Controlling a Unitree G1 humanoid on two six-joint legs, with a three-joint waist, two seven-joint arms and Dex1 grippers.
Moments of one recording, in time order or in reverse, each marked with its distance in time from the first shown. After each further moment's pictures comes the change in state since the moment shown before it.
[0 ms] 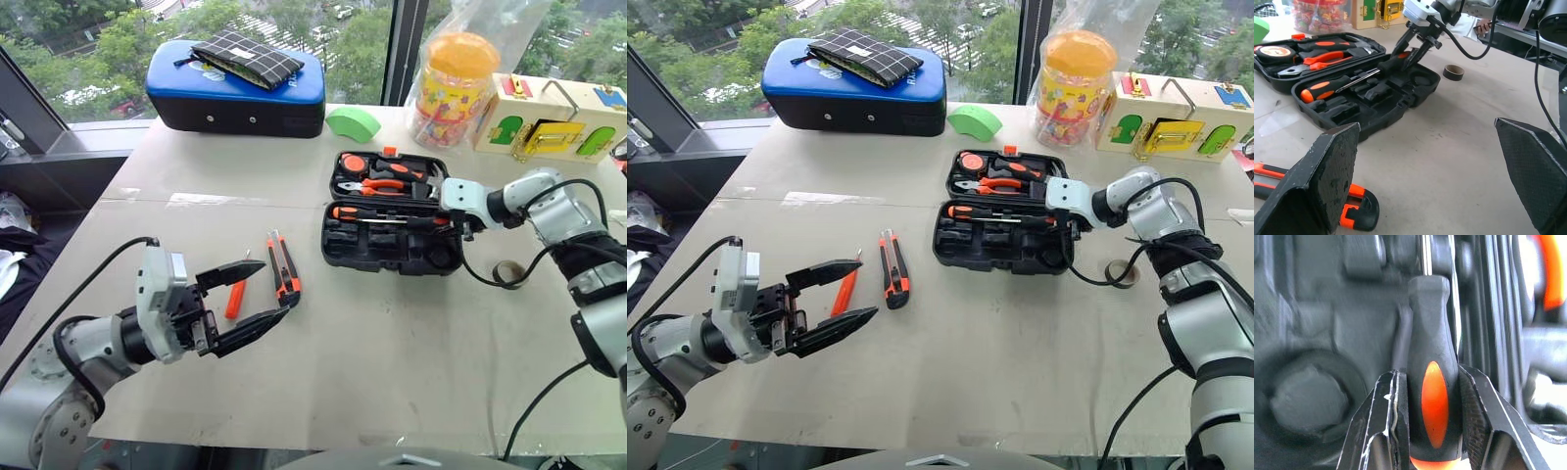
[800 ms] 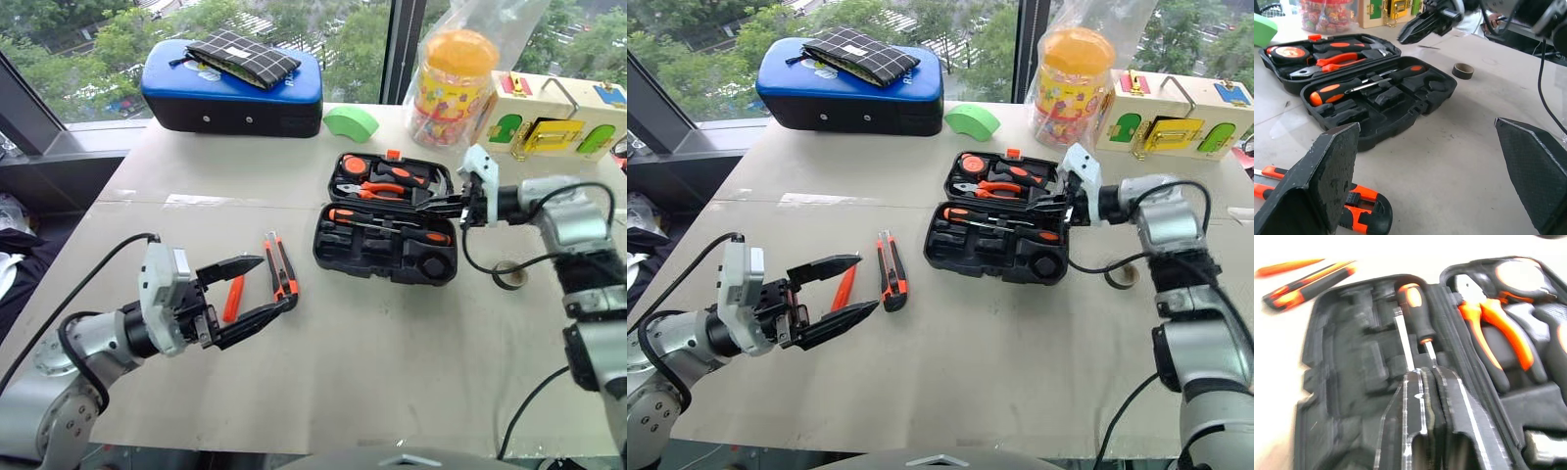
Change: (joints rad) left arm -0.010 0.015 -0.037 0.034 0.012 -0.032 0.030; right arm 0.252 0.104 -0.347 -0.469 0.261 0.526 -0.081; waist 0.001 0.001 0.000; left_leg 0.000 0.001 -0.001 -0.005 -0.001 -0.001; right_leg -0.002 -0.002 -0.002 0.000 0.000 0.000
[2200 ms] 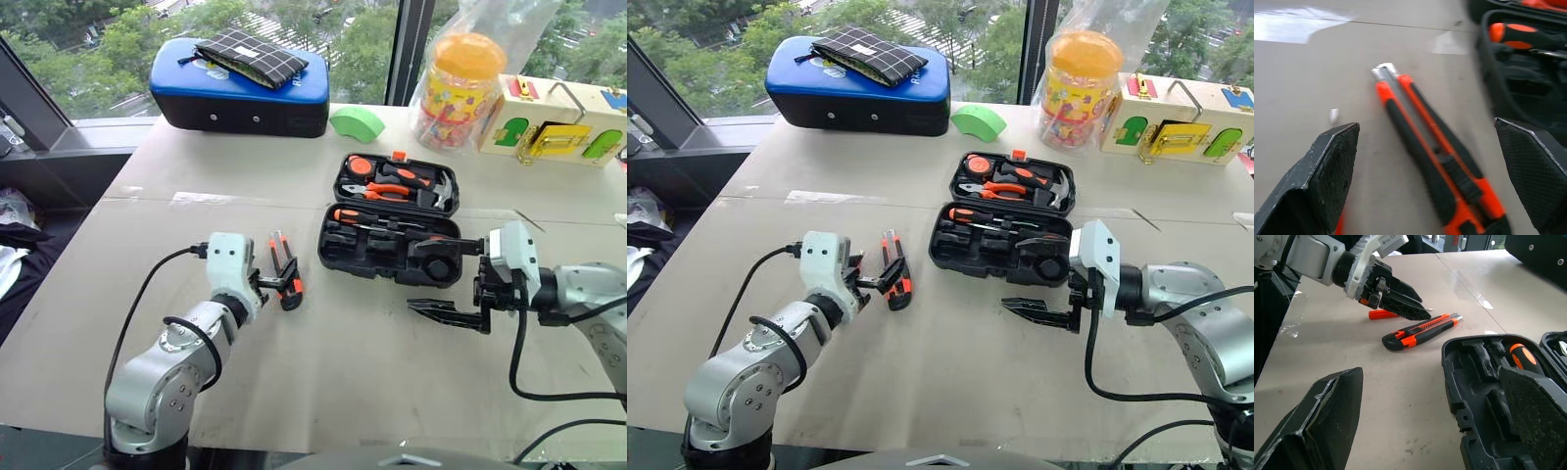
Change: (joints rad) left arm -0.219 -0.369 -0.233 -0.110 0.231 0.512 1.013; right arm 0.620 -0.199 -0.186 -0.956 0.451 0.102 -0.124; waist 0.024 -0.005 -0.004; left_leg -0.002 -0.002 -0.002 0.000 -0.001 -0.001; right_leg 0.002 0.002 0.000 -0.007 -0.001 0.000
